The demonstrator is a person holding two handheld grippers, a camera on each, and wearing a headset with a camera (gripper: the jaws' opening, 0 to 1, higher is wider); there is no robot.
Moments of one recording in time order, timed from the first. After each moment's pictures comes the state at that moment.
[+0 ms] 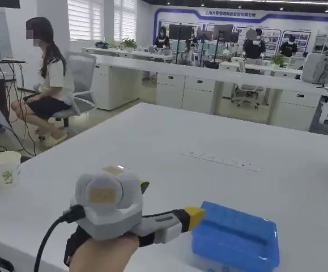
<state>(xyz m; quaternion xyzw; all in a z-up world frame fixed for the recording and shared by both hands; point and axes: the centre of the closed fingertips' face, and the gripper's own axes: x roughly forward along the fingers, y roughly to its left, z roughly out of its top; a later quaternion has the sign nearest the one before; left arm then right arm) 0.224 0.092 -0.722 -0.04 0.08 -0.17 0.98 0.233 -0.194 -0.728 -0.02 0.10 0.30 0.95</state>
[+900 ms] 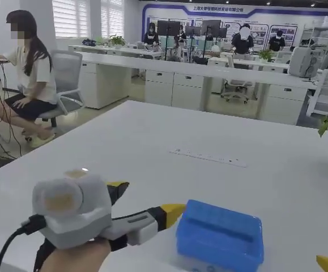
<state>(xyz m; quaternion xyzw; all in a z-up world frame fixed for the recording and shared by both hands) 0.222 0.102 -0.711 -0.08 0.06 -0.16 0.98 0.233 -0.194 -0.727 -0.01 0.10 0.30 0.95</state>
